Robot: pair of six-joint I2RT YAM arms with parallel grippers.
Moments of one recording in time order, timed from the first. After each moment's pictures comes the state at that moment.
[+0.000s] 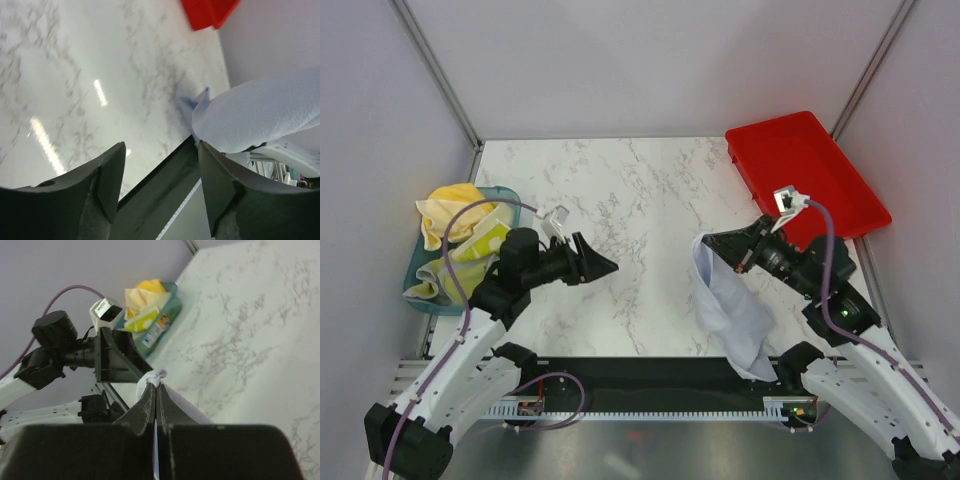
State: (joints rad) left arm -0.38 0.75 0.65 -0.26 0.53 -0.70; right arm 0.54 0.61 0.78 -0.11 -0.32 0.67
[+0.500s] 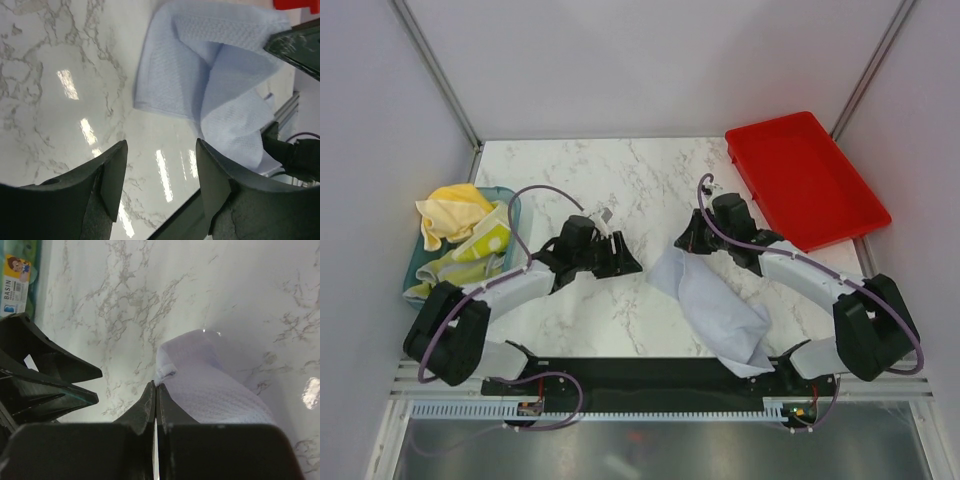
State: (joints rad) left arm -0.51 1.30 0.63 -0.01 0.39 -0.68; right arm 0.53 1.39 0.83 -0.05 -0.21 0.60
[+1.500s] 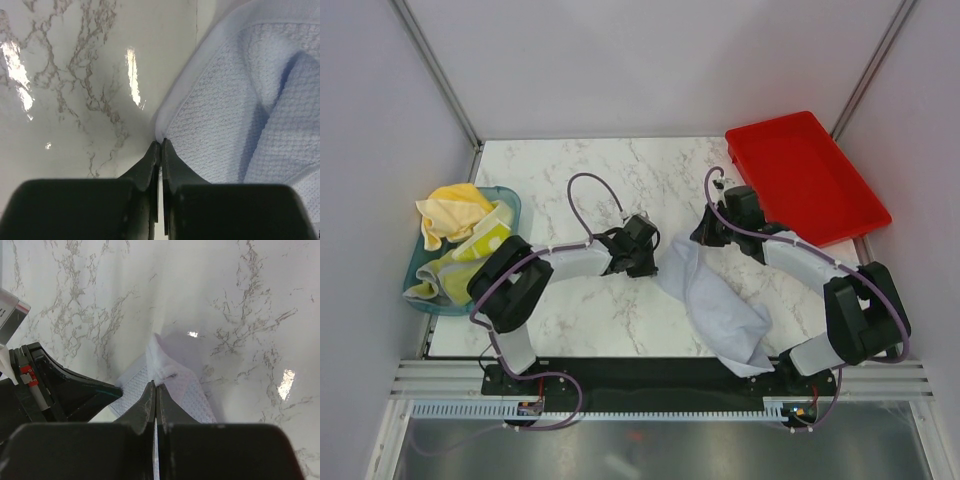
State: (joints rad) left arm -0.78 1.78 0.99 -0.17 -0.04 -0.82; right arm 0.39 1.49 0.87 -0.08 -0.22 0.47
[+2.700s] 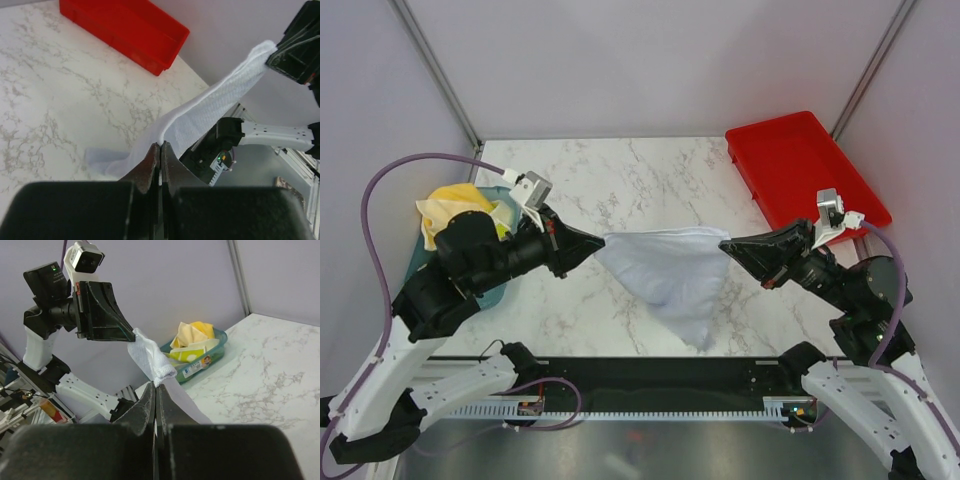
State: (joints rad) left arm -0.79 0.79 1.29 -0.67 0.14 -0.41; right arm 0.51 0.52 0.87 -0.05 -0.50 0.60
